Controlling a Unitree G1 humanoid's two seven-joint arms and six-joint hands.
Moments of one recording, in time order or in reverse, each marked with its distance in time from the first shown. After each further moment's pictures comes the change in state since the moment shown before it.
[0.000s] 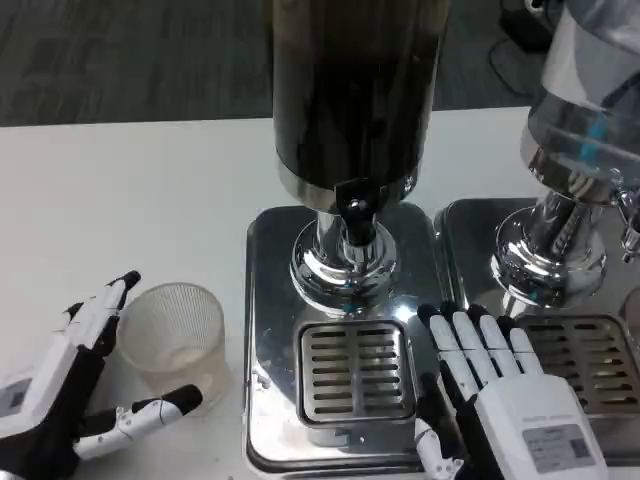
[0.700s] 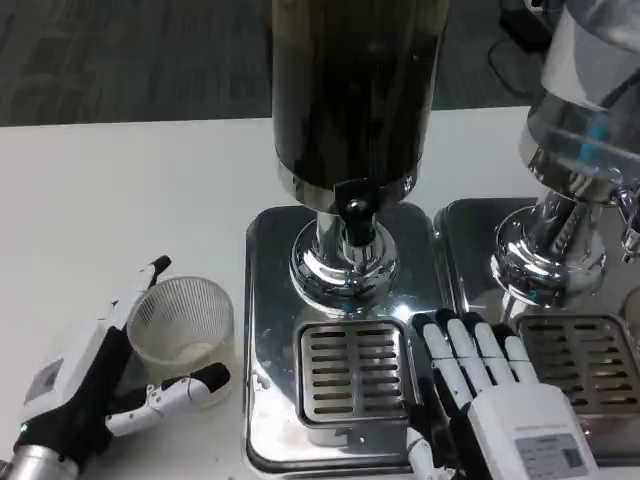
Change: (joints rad) left arm -0.147 -0.071 -0.040 0.214 -0.074 -0.120 -0.048; right arm 0.024 0.010 0.037 -0.023 -0.014 0.042 0.000
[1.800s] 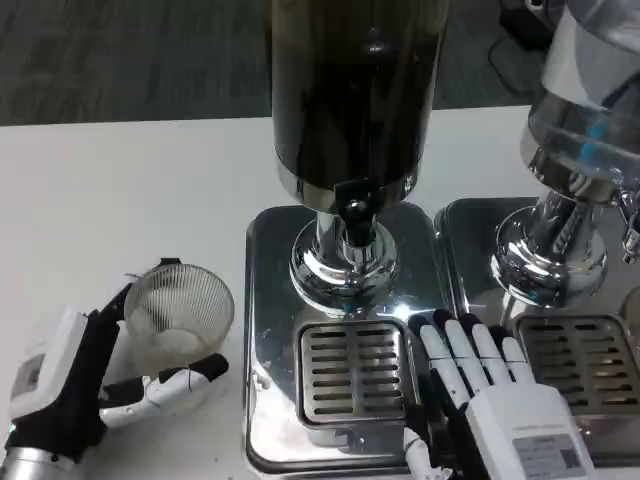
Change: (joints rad) left arm -0.002 0.000 -0.016 0.008 0.055 -0.089 0.239; right arm 0.000 0.006 0.003 -0.003 0.011 0.005 0.007
